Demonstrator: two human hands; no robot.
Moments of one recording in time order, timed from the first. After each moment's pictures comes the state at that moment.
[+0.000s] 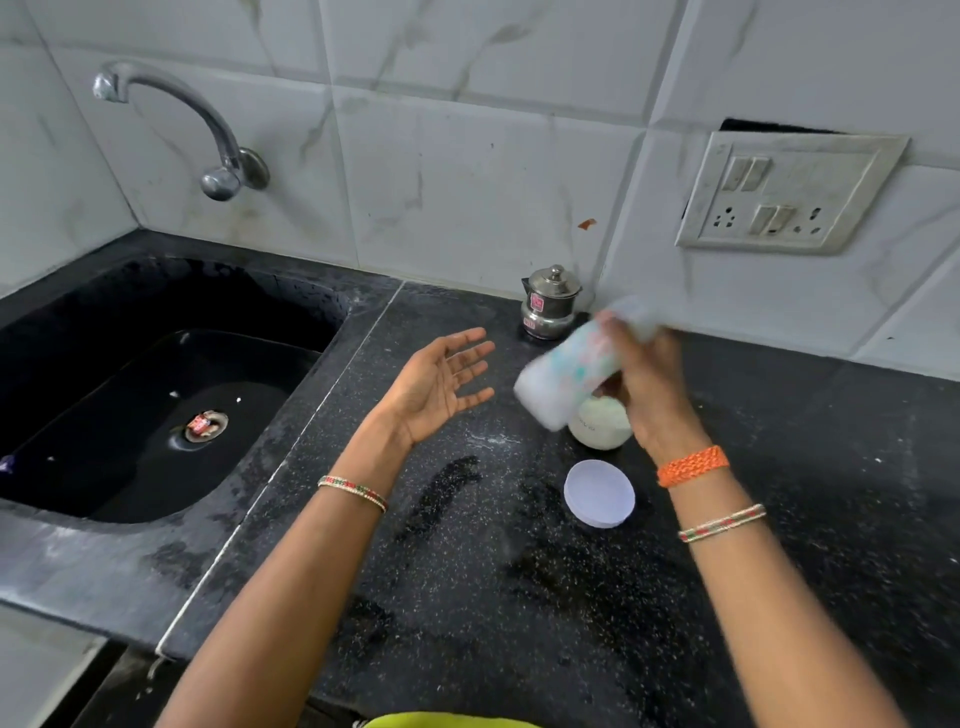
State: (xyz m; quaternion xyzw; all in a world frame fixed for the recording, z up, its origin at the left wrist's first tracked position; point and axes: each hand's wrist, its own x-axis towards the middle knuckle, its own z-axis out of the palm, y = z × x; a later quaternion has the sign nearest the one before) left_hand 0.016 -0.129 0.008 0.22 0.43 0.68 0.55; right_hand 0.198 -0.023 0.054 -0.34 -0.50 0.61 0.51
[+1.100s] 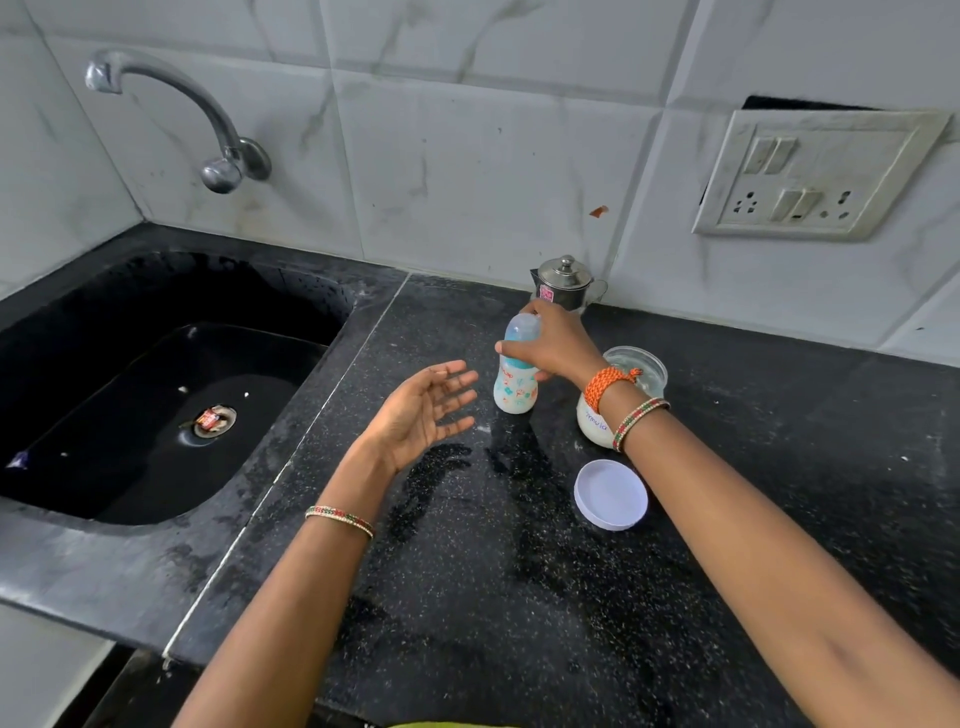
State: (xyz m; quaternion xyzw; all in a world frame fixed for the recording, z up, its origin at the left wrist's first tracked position) left_hand 0.002 -0.144 -0.027 0.17 0.48 0.67 0.54; right_hand 0.114 0.013 0.030 -0.39 -0.83 0.37 0.14
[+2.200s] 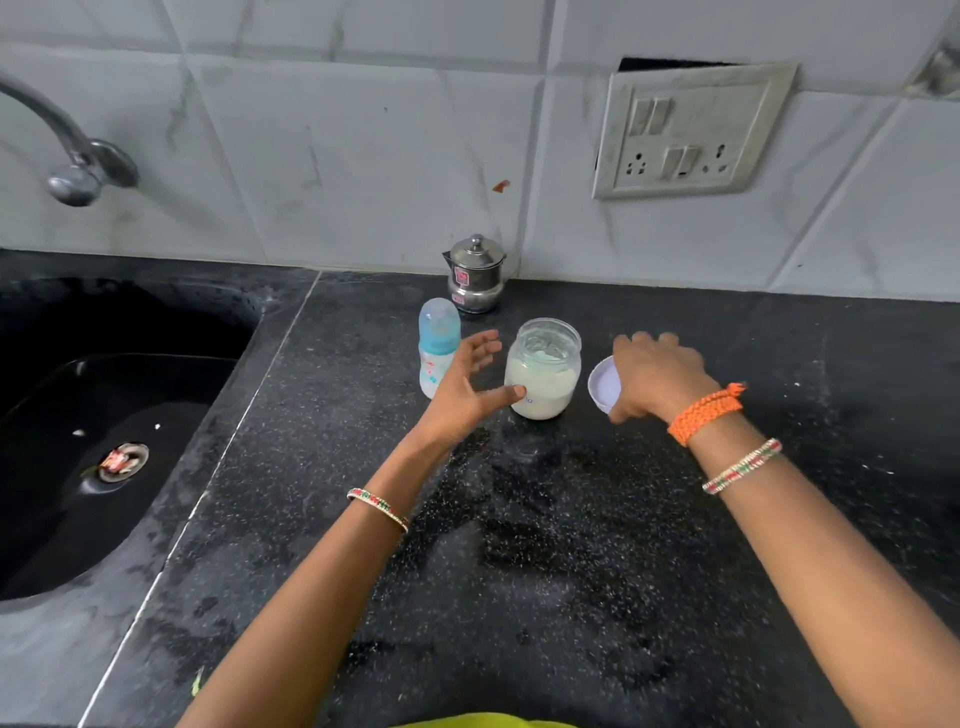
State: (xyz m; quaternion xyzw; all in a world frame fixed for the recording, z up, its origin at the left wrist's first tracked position) left_hand 0.094 -0.074 -0.027 0.45 0.57 0.55 0.41; right_hand 0.273 0.001 0.067 -0.54 -0.83 -0.03 -0.16
